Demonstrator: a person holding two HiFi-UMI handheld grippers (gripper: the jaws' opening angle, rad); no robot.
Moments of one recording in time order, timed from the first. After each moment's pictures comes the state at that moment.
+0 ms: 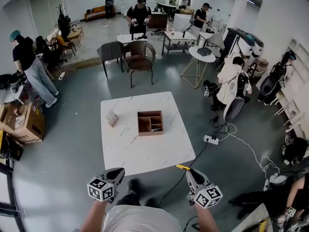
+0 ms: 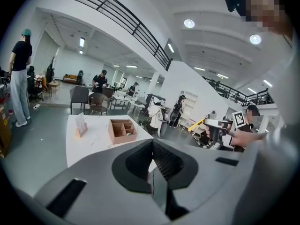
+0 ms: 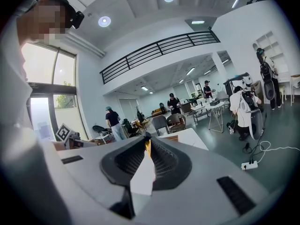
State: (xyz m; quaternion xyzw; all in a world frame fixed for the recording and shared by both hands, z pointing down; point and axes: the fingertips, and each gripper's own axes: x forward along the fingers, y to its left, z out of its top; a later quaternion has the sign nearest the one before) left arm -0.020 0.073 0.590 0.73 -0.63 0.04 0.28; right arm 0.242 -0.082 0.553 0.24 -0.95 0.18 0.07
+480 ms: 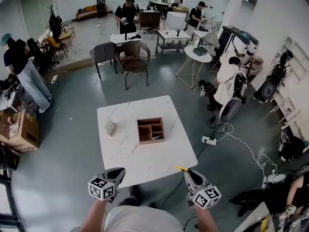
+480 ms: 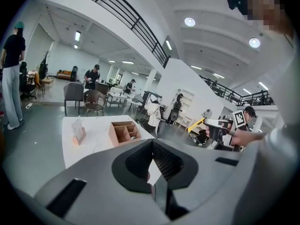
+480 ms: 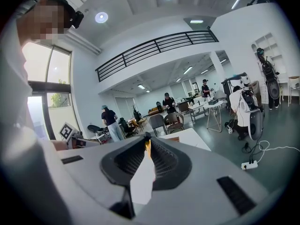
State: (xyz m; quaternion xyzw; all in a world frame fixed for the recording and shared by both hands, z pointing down) left arm -0.090 0.018 0.598 0.75 -0.59 0.05 0.30; right arm 0.173 -0.113 0.555 0.26 -0.94 0.19 0.08
